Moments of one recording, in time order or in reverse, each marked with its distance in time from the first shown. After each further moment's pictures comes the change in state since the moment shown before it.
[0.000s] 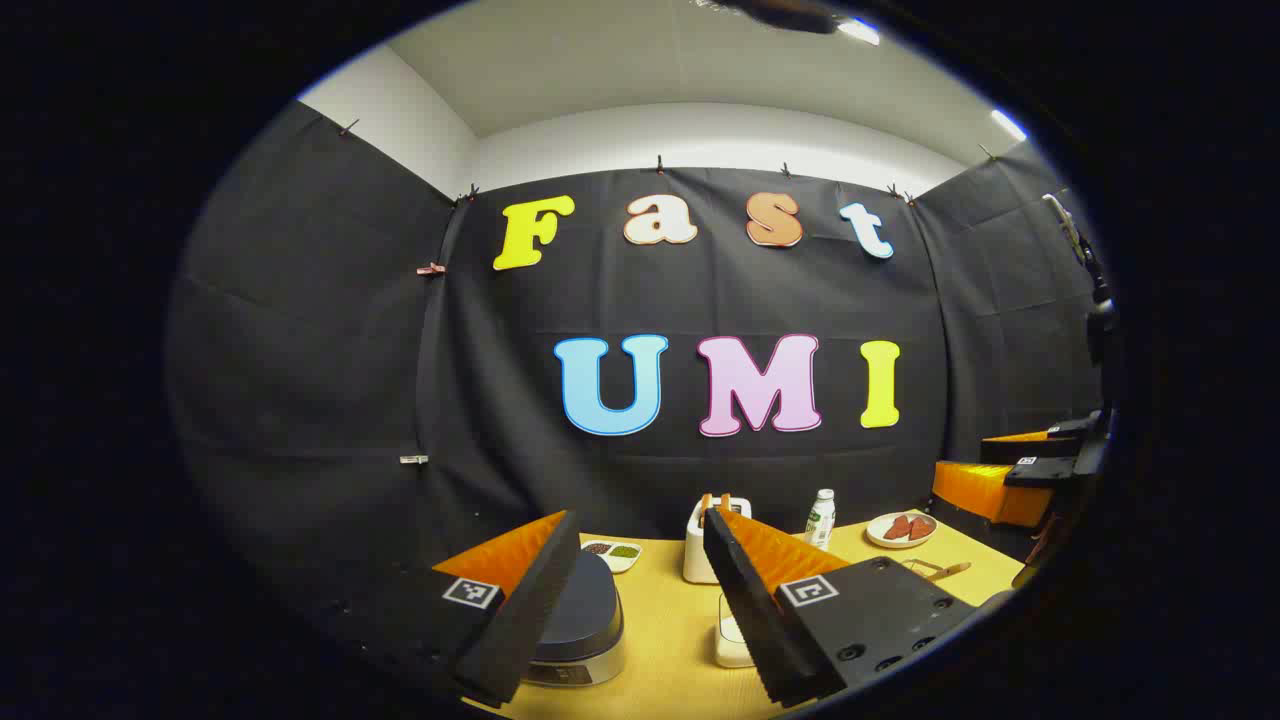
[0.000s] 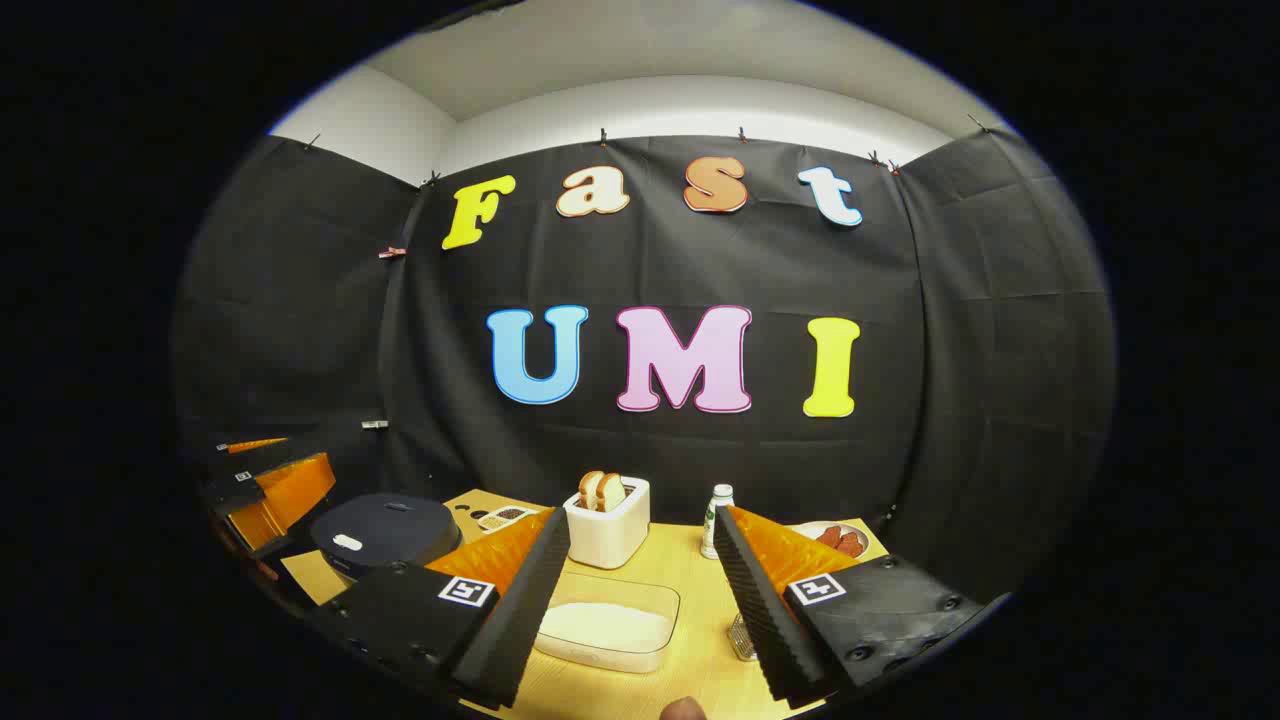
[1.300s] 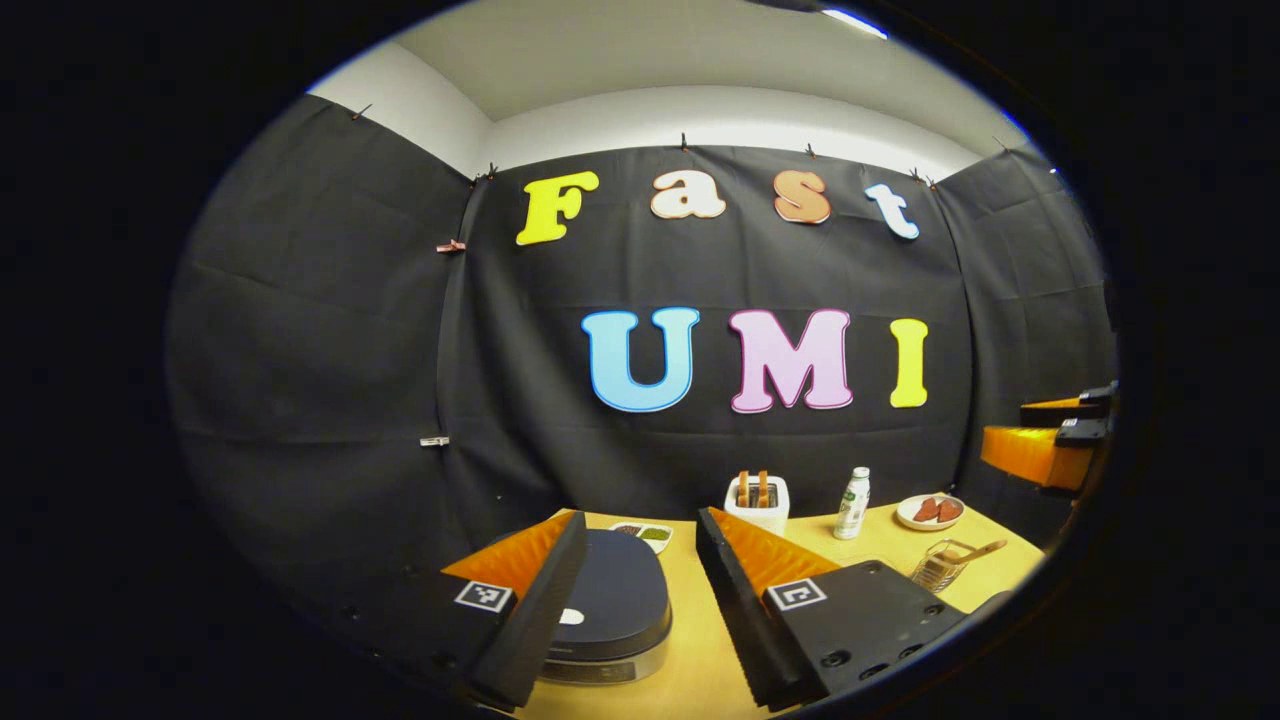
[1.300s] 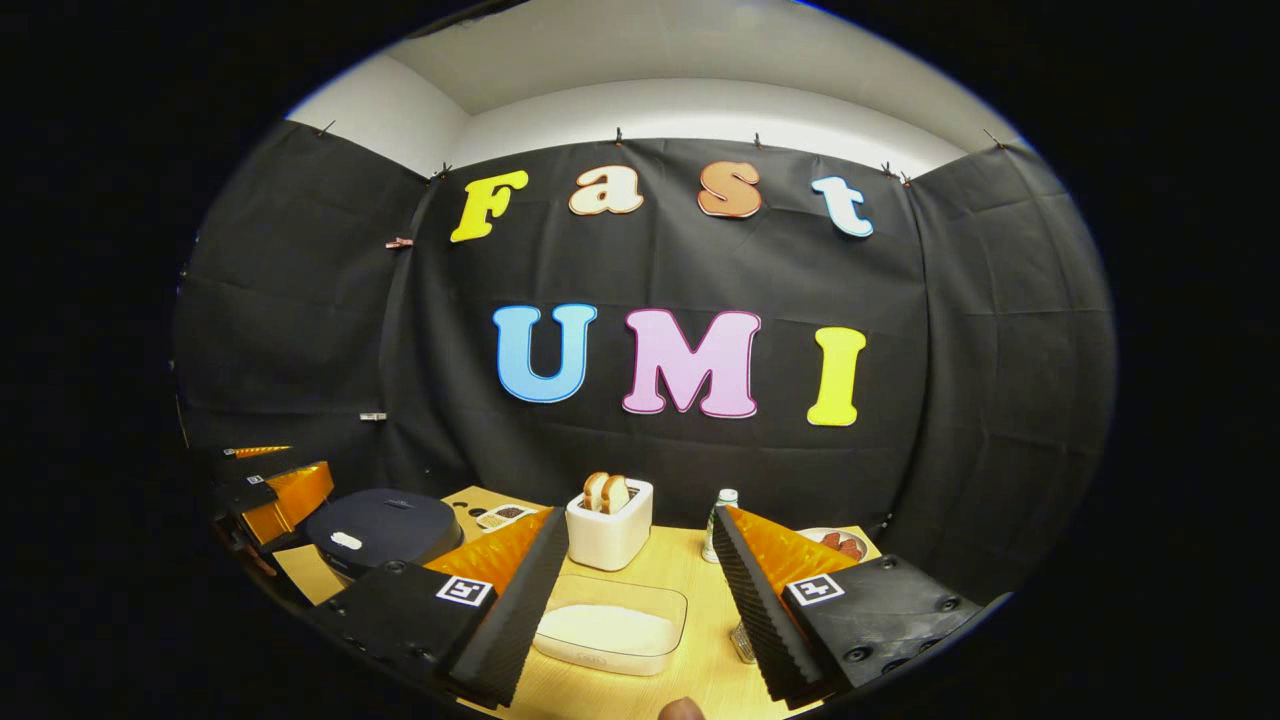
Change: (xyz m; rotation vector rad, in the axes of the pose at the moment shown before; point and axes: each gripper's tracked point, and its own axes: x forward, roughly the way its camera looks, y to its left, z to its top) left arm 0.024 0.058 -0.044 0.005 0.094 0.044; right arm 0.008 0.025 0.000 -0.038 -0.002 -0.001
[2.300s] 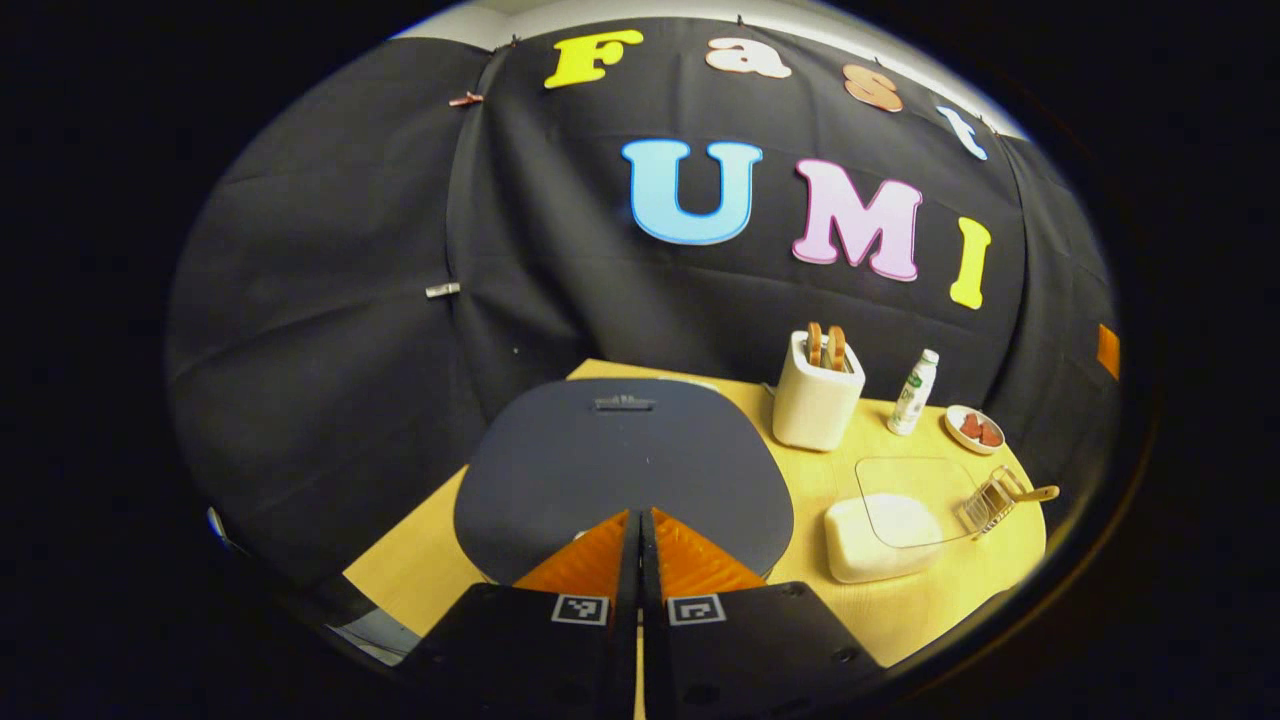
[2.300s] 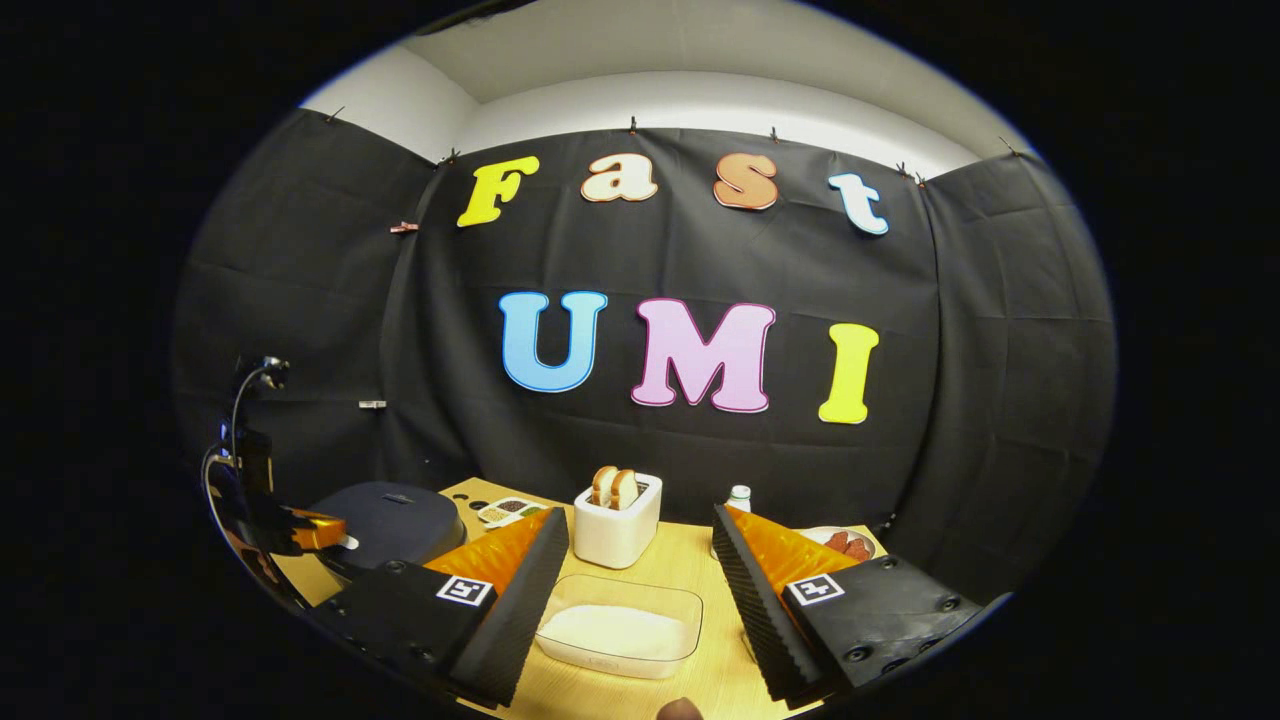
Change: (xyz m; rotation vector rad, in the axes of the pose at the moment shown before) left arm 0.058 0.061 -0.150 -0.081 0.489 0.038; right arm 0.020 0.019 -0.008 -0.022 0.027 -0.011
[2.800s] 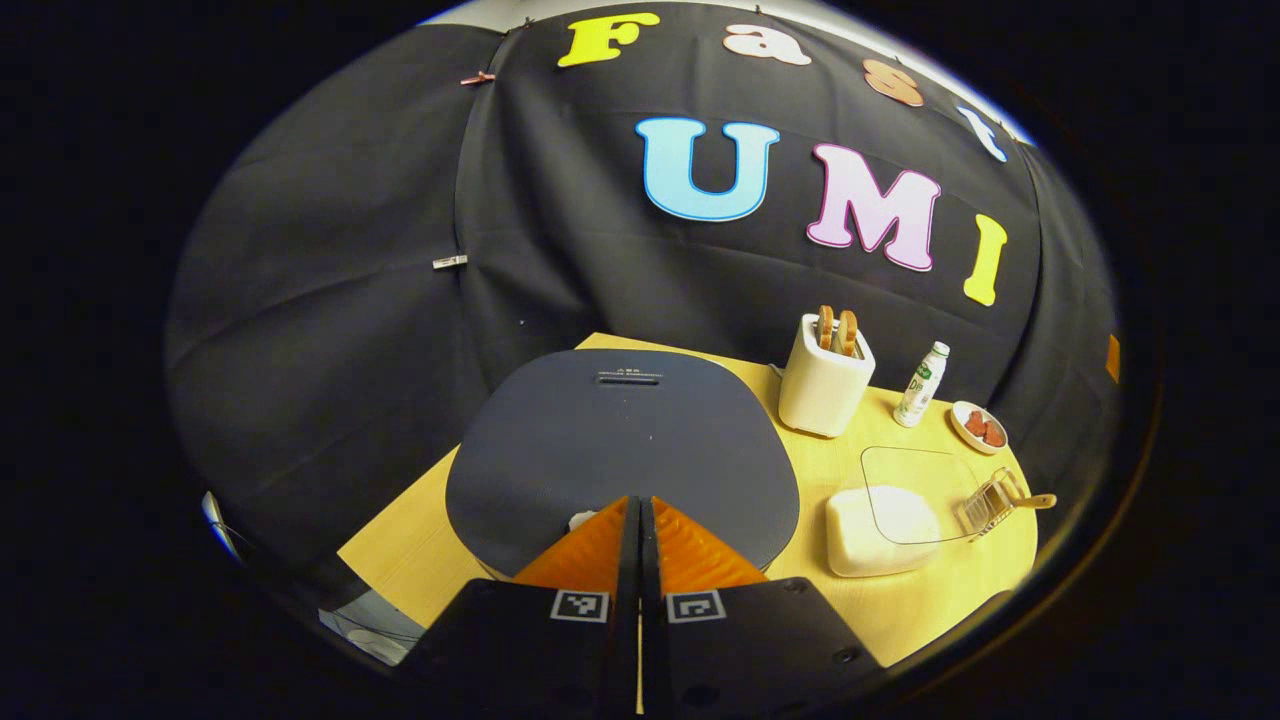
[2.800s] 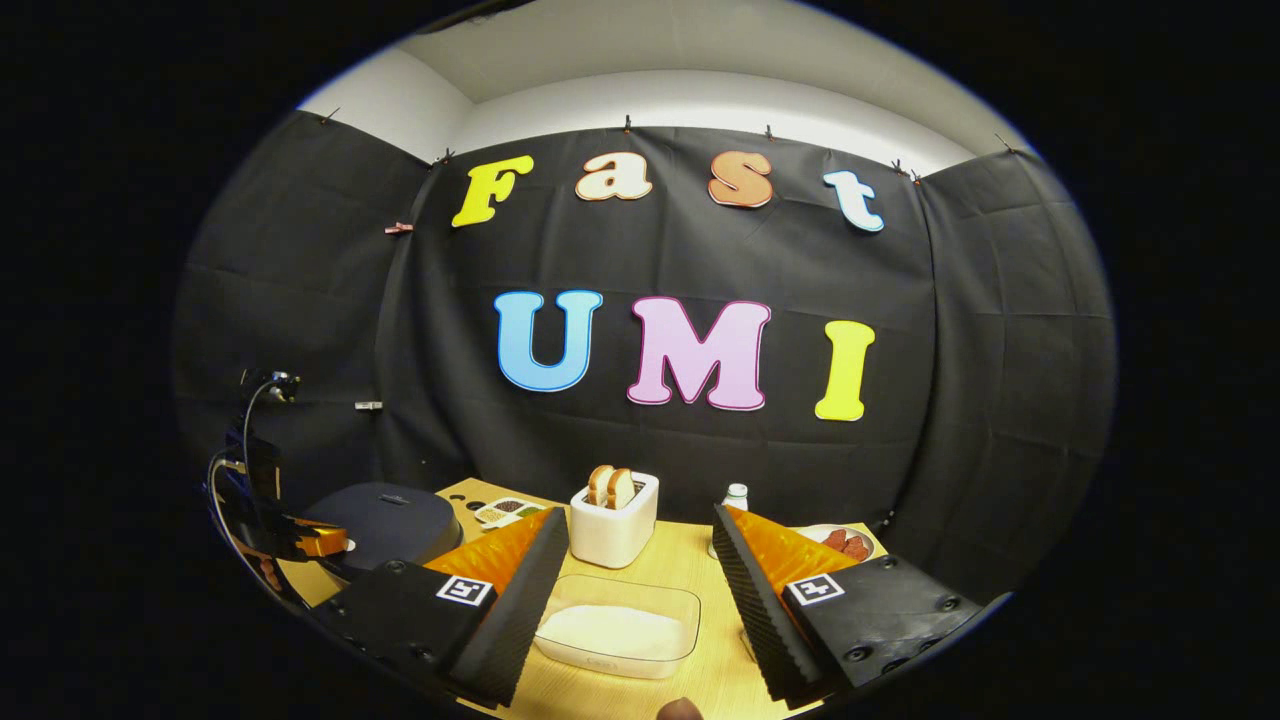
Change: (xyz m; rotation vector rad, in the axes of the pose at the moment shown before) left arm 0.000 -0.001 -0.003 -0.063 0.045 0.012; right arm 0.001 -0.001 0.001 0.004 -0.004 -0.003
